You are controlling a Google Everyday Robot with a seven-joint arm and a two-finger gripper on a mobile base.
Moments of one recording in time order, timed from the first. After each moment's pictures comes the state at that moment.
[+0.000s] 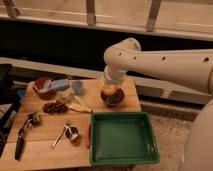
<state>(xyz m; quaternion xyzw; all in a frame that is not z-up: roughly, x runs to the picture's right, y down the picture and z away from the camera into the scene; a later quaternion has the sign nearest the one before) 0.041 -0.014 0.708 -0.20 0.08 0.65 0.73</state>
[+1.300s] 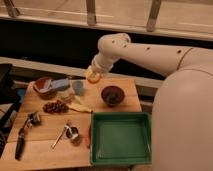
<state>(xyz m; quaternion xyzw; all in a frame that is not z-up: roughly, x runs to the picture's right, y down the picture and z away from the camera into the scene) -0.051 -0.084 0.758 -0.27 -0.05 0.62 0.74</state>
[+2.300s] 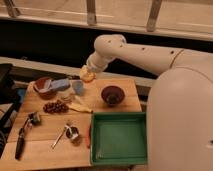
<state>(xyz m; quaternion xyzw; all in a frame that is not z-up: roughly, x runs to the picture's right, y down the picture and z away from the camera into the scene) -0.078 -0.082 0.768 -0.29 -0.07 0.60 0.74</state>
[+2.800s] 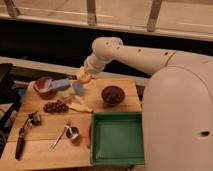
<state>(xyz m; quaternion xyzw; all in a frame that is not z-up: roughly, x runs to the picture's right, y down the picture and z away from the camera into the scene) -0.094 -0.079 0.781 -0.30 -0.08 0.60 0.74</state>
